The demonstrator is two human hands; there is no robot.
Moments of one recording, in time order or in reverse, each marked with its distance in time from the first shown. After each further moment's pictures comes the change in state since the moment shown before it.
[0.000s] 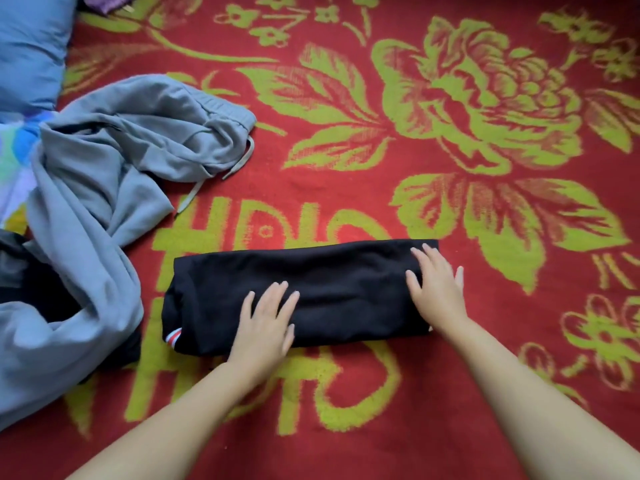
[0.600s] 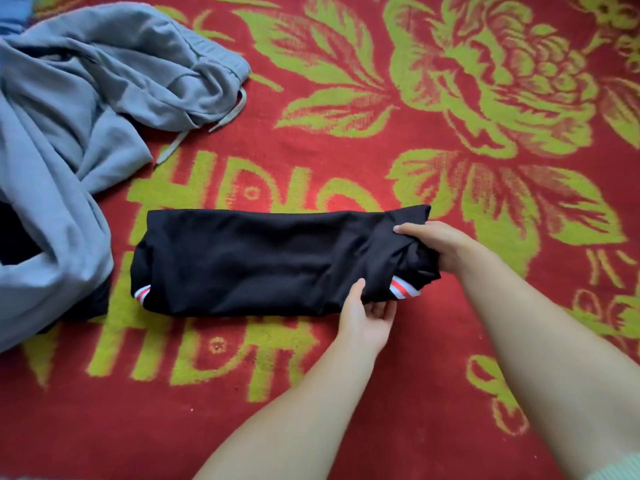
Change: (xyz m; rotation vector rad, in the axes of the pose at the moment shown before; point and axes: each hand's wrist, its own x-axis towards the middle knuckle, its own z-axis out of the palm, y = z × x) left_hand 0.080 0.195 -0.027 -2.523 -0.025 -1.795; right_hand 0.053 0.001 -0.044 0.765 -0.563 0.520
